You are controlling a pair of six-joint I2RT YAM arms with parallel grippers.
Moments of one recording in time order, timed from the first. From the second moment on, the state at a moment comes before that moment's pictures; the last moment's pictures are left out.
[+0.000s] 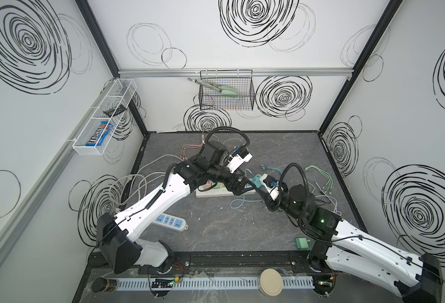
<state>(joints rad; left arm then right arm) -0.68 1.38 1.31 -0.61 0.67 -0.04 0.90 0.81 0.57 -0.02 0.21 -0.22</state>
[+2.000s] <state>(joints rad) -0.69 1.49 1.35 -0.67 0.73 0.01 0.99 0.81 0.55 0.01 0.23 -0.56</state>
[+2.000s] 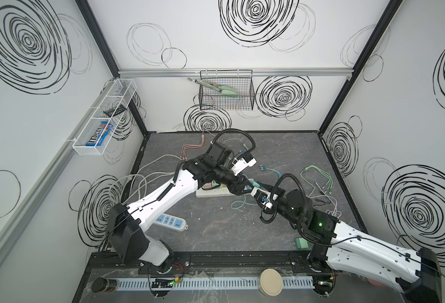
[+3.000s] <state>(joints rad) -0.64 1.49 1.36 -0.64 0.68 -0.02 0.40 0.86 0.60 -0.24 -0.02 0.40</state>
